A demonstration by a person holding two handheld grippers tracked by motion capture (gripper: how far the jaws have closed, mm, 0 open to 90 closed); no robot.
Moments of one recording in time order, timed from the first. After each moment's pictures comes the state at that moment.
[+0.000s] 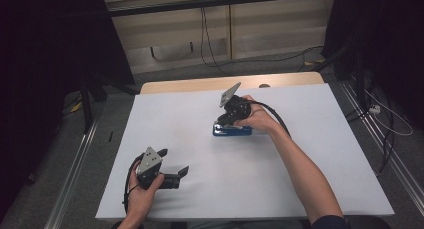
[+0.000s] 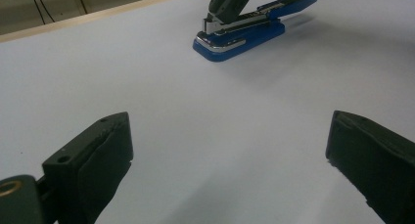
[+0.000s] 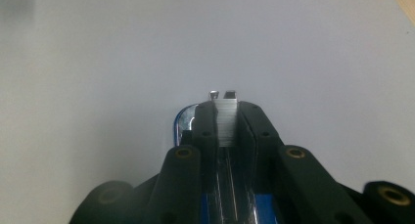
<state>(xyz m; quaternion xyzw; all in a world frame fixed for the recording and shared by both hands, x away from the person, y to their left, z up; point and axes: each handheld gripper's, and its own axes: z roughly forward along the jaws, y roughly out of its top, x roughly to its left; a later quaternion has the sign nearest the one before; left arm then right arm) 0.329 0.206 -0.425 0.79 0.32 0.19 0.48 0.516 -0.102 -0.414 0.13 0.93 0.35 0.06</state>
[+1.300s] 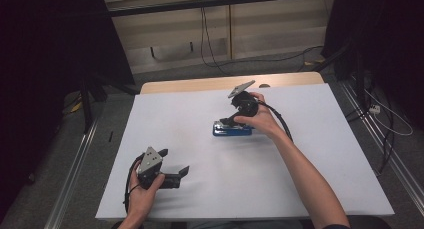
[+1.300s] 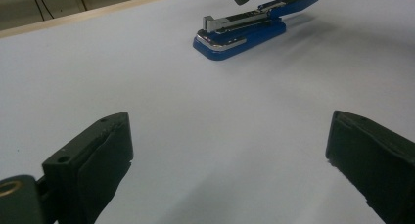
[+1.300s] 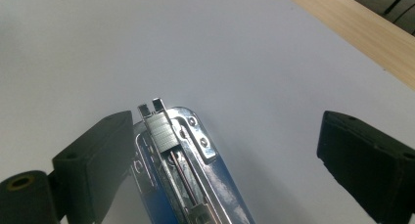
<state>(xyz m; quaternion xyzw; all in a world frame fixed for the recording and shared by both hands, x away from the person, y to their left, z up) 0.330 0.205 -0.426 0.79 0.33 0.19 0.48 0.507 -0.122 -0.413 0.31 0.86 0.39 0.12</state>
